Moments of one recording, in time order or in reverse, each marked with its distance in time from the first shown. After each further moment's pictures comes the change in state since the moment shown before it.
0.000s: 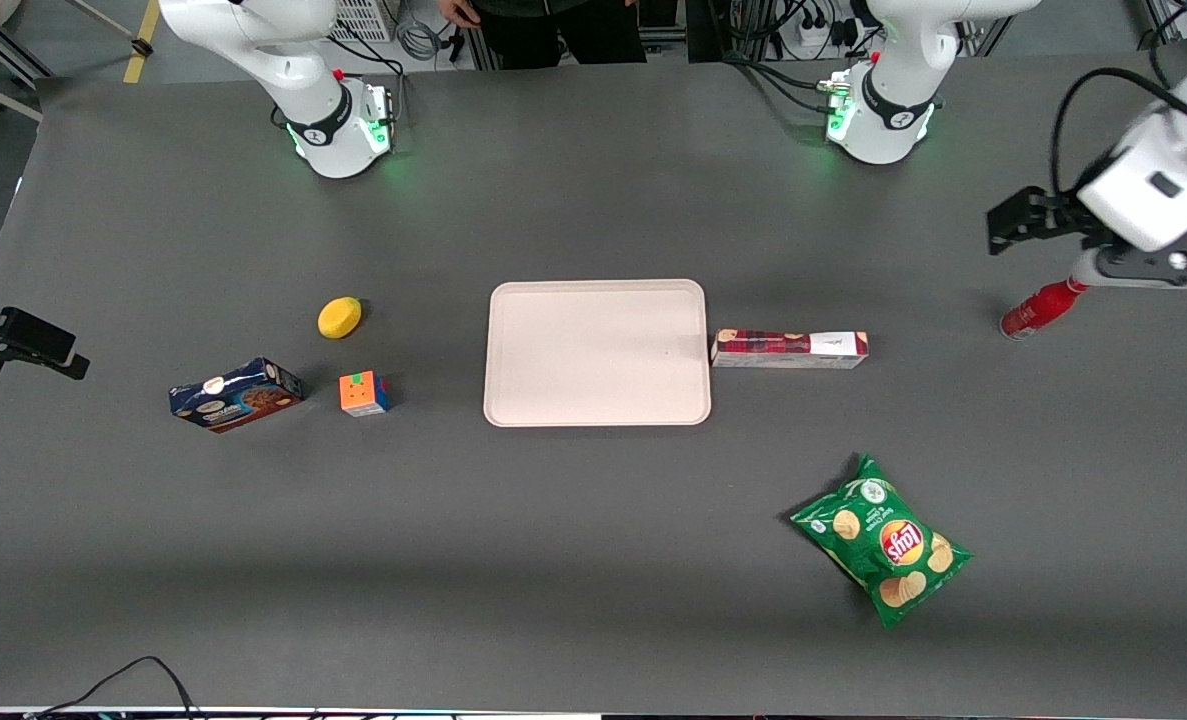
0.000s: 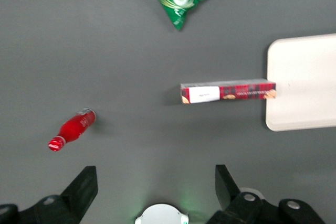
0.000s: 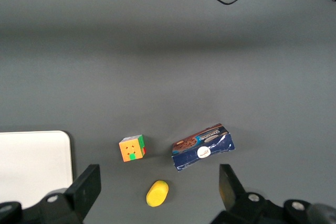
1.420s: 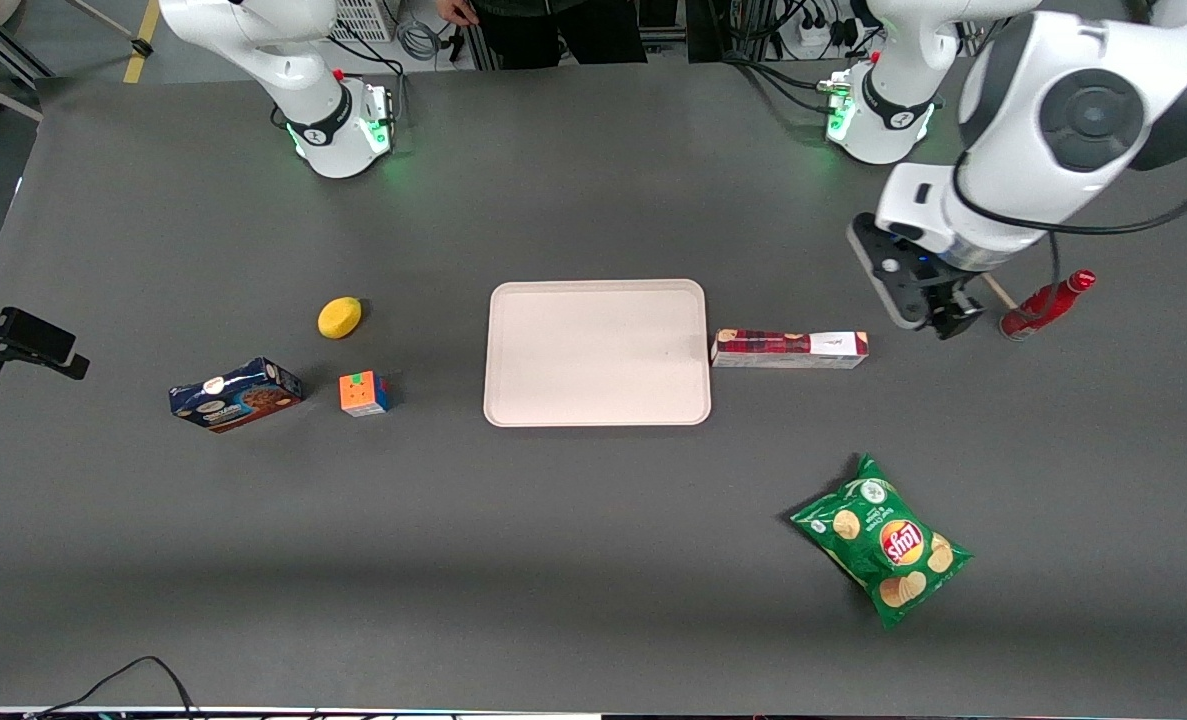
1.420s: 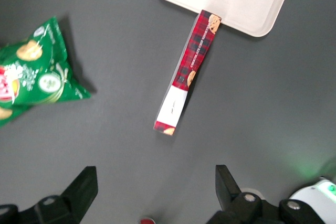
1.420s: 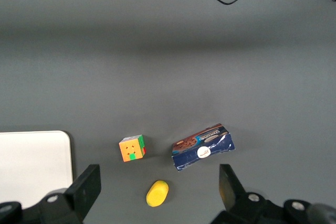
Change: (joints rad) arm -0.020 -0.015 -0.143 -0.352 0.002 0.377 0.959
